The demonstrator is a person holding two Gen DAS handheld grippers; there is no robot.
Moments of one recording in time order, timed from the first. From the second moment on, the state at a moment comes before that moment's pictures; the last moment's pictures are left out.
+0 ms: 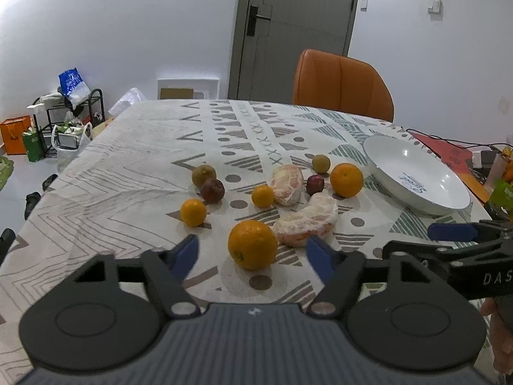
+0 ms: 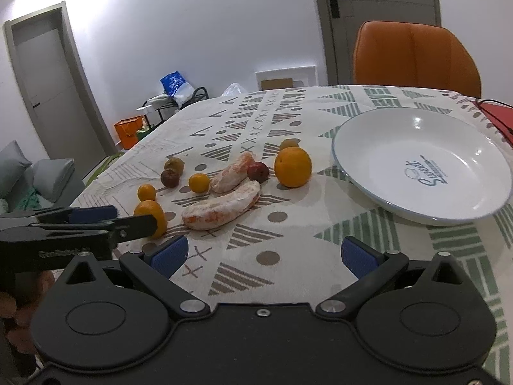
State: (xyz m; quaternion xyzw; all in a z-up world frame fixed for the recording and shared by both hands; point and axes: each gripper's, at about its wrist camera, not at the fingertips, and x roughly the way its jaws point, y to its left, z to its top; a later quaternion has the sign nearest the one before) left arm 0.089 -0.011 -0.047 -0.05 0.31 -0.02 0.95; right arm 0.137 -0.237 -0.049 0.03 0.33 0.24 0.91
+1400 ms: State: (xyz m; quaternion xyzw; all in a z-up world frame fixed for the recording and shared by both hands) left arm 0.108 0.057 -0.050 -0.09 0.34 0.03 0.94; right arm 0.187 -0.147 -0.068 -0.09 0.31 0.29 0.90
